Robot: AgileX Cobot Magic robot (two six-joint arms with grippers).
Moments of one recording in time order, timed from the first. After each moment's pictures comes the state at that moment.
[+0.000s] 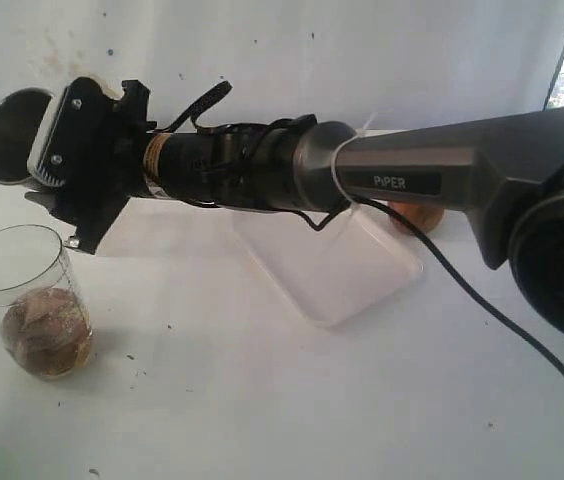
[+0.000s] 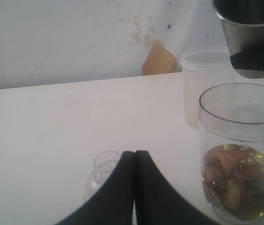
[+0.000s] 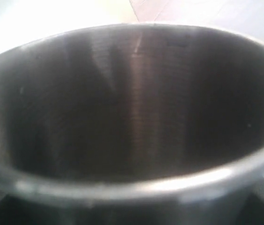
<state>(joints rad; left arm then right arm) 0.06 0.00 0.00 -0.05 0.25 0.16 0.65 2.18 -1.65 -1.03 -0.44 0.34</state>
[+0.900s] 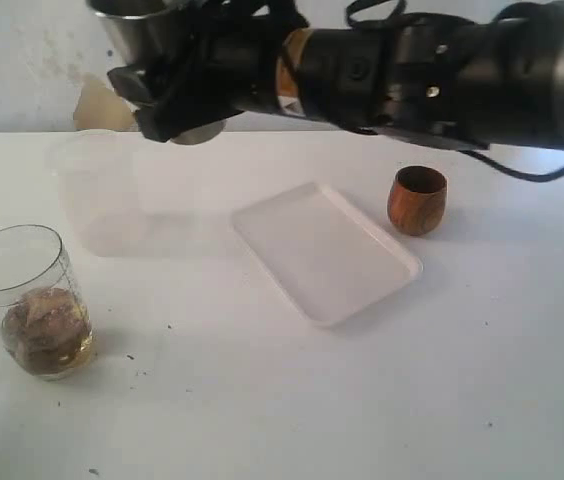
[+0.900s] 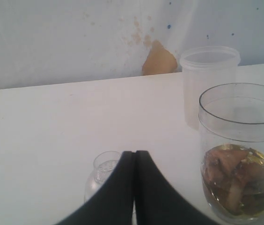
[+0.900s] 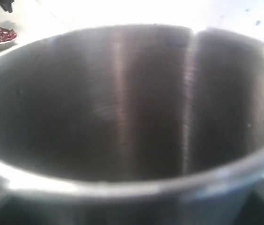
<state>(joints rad) 0.06 0.00 0.00 -0.05 0.25 0.16 0.51 1.70 -1.27 -1.02 -0.40 0.82</state>
